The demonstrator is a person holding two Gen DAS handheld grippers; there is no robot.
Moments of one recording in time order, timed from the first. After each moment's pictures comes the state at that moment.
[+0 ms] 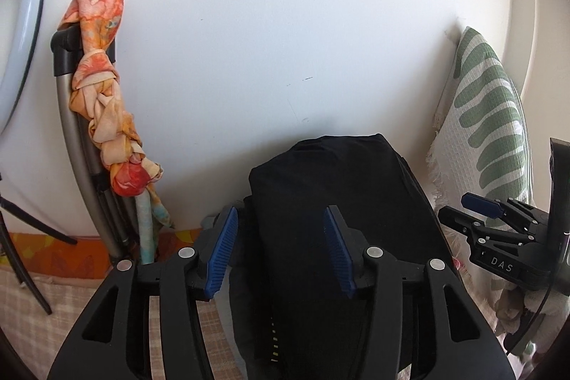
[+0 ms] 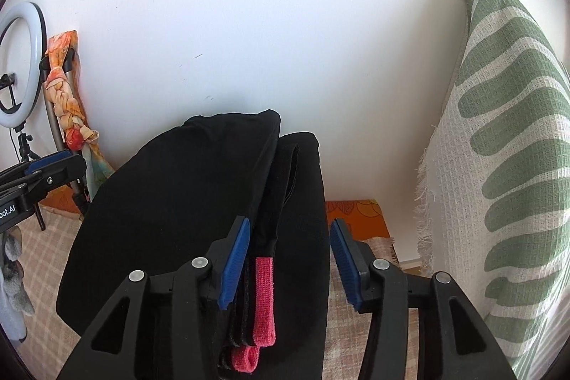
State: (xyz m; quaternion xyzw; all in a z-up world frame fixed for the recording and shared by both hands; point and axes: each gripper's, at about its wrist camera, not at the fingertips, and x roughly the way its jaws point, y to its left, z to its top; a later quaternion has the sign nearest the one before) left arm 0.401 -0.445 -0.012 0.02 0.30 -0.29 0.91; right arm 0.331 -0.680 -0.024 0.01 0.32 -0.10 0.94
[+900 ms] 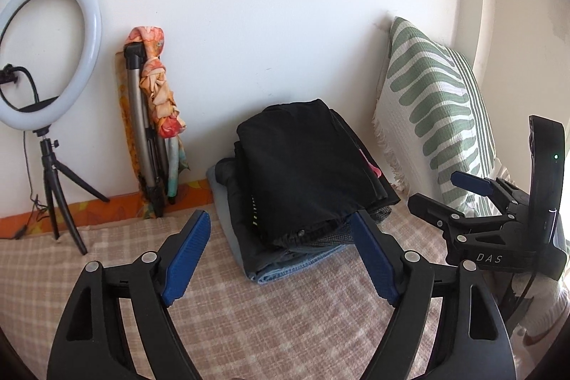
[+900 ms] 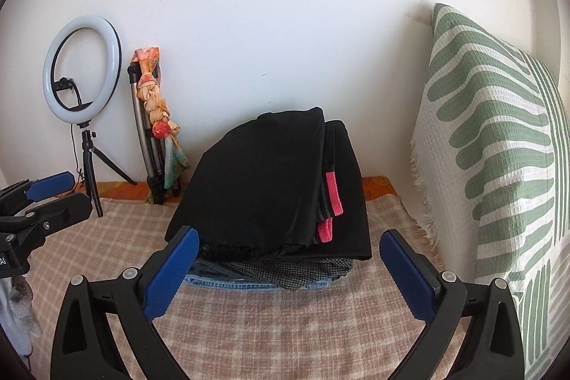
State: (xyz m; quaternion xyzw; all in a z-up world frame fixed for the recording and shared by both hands) left arm 0.247 -0.378 0.015 0.05 0.29 -0.33 0.90; right arm 0.182 -0.595 -0.001 0.04 0.27 -0.09 0.96
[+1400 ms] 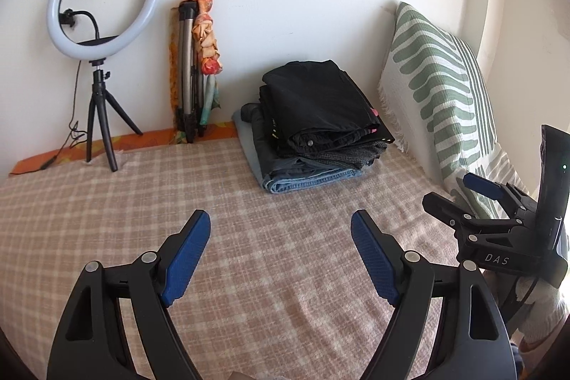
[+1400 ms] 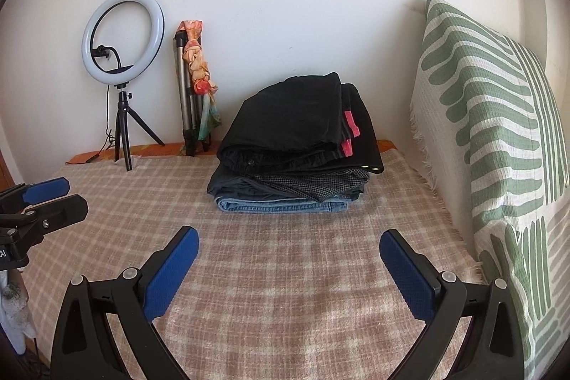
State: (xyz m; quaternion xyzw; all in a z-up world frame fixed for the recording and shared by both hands) left arm 0.151 -0.308 -0.020 0.03 0.32 -0.28 0.90; right arm 0.077 -0.536 -0.037 0.03 0.29 -0.08 0.95
